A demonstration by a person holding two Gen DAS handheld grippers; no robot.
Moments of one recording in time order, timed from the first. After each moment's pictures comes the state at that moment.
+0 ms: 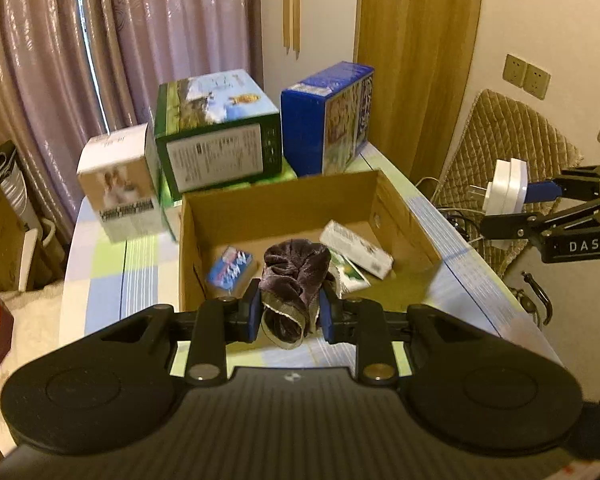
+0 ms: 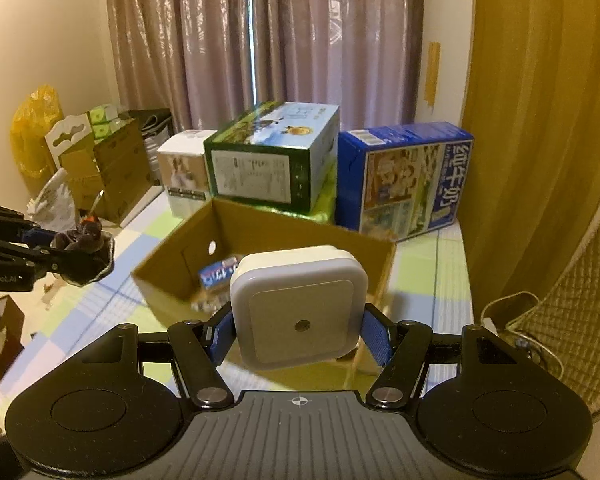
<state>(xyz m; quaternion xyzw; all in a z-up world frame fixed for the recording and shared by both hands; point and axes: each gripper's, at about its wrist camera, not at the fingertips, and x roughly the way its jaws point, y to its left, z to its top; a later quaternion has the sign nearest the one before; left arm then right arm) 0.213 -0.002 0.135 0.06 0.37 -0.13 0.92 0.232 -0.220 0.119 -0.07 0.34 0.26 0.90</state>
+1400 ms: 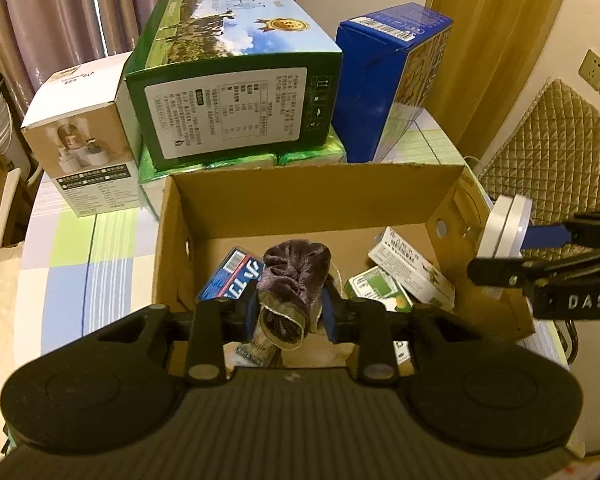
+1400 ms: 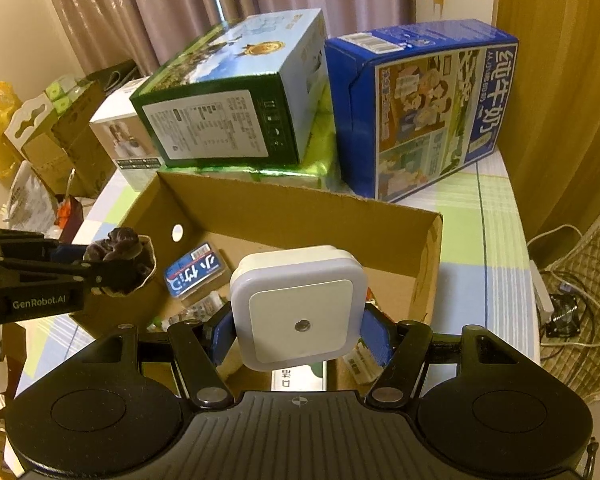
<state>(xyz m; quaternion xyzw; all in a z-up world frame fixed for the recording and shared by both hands) 0.382 0.001 0.052 0.01 0.47 -0.09 0.88 0.386 -0.171 0.045 -0.03 0.47 0.23 0.85</state>
